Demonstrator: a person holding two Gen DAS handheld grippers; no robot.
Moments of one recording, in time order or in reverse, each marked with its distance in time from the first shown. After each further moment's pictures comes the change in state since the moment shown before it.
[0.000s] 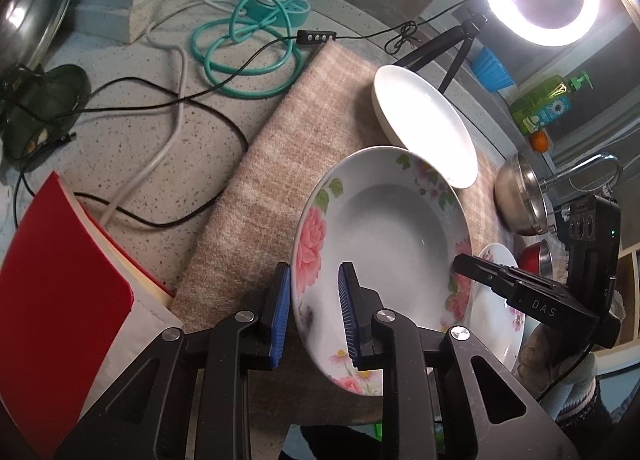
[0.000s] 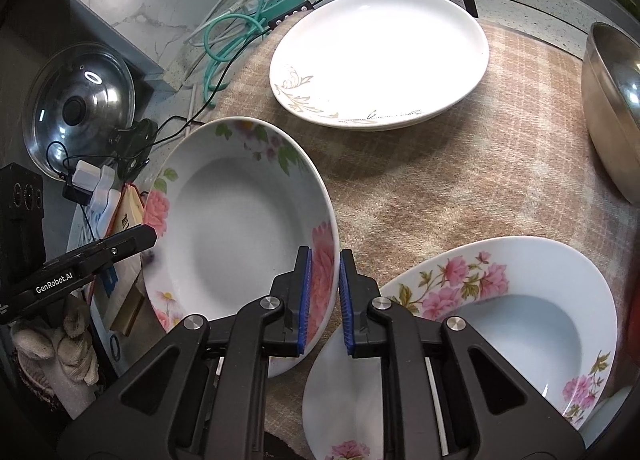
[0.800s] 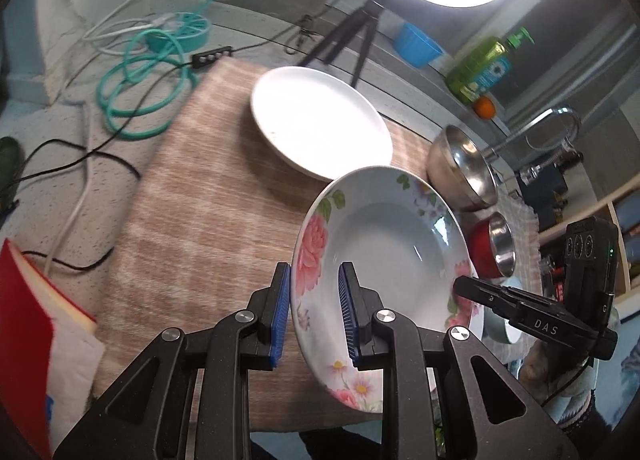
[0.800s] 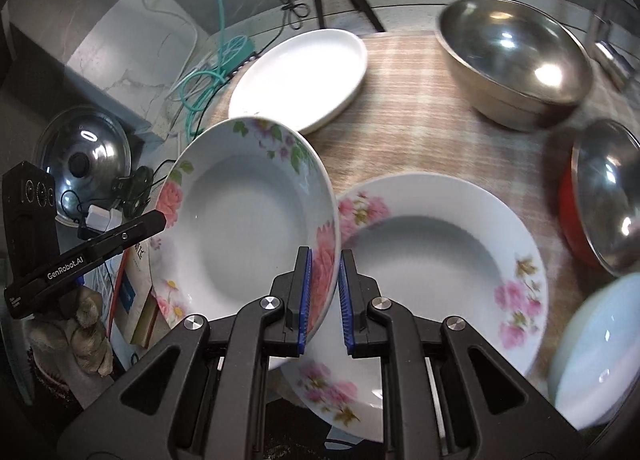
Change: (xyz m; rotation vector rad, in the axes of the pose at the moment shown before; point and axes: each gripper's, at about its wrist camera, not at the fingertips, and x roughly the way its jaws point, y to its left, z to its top) left arm 0.003 -0.080 0.006 0.191 0.013 -0.110; right arm -0.083 -0.051 -0.054 0.196 -0.123 -0.039
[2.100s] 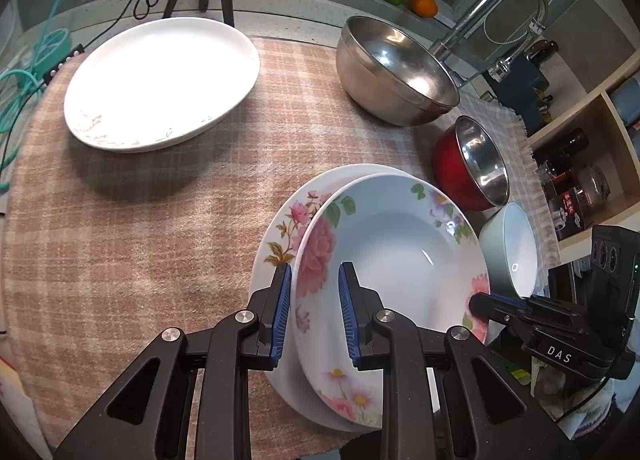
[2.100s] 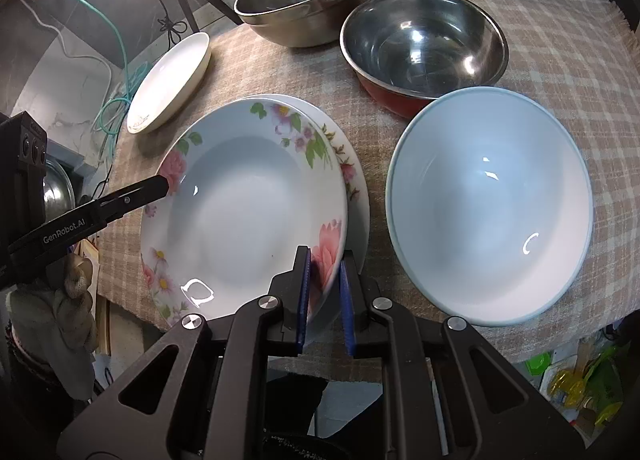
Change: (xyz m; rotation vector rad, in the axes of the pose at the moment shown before) left arm 0.083 -0.092 -0.013 0.274 0.180 -0.033; right arm -0.032 -0.088 -0.073 0.216 -0.021 -0.165
